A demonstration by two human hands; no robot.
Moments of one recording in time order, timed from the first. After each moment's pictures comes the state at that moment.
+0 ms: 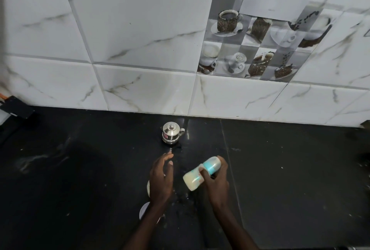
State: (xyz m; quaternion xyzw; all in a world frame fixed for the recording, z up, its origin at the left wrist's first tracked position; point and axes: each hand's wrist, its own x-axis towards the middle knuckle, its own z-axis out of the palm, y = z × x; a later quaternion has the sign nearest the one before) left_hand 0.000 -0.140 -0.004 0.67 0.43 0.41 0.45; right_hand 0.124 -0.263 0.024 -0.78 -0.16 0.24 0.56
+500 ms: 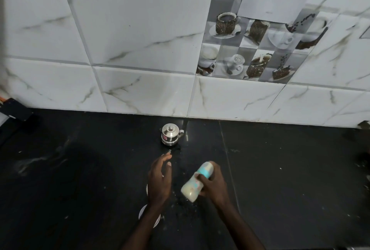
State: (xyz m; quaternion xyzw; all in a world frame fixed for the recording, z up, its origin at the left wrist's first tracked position) left_hand -0.004 -0.136 -0.003 0.67 0.42 0.42 0.44; right_hand 0.136 -0.263 0.022 -0.77 -0.12 0.34 0.53
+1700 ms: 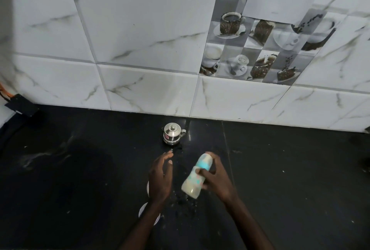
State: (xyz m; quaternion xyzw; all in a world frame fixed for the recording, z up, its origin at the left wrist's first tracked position) left_hand 0.001 -0.135 -0.008 0.67 0.42 0.43 0.44; right_hand 0.153 -0.257 0.048 -0.73 -0.21 0.36 0.54
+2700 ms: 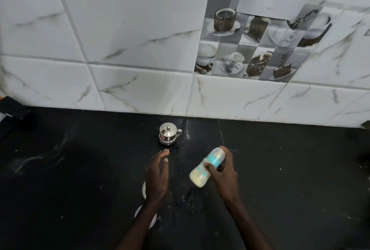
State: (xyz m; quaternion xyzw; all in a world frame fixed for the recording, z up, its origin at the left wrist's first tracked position) left_hand 0.013 -0.124 -0.012 0.67 0.42 0.43 0.44; right_hand 0.170 -0.268 0.055 -0.77 -0.25 0.24 0.54
